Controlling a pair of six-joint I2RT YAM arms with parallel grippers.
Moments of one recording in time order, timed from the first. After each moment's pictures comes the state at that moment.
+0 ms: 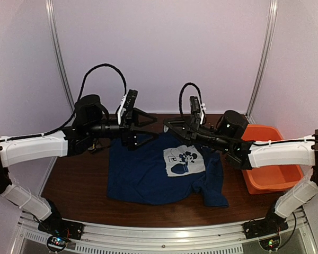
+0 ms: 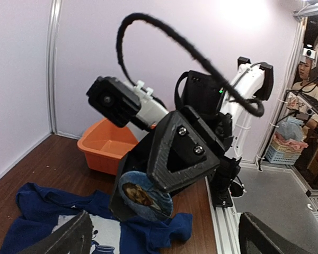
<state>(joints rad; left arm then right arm) -0.77 1.40 0.97 0.43 0.77 -0.16 0.86 1.49 0.83 0.89 -0.45 1.10</state>
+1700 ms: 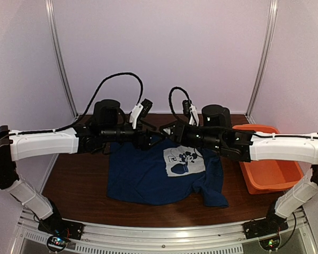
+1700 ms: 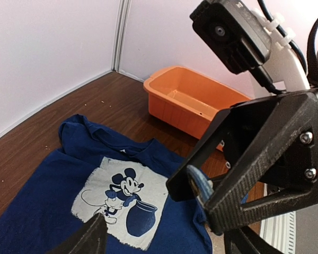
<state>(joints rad) -0.82 1.51 1.06 0.15 0.40 -0.12 0.94 1.46 1.05 0.17 -0.03 0.81</state>
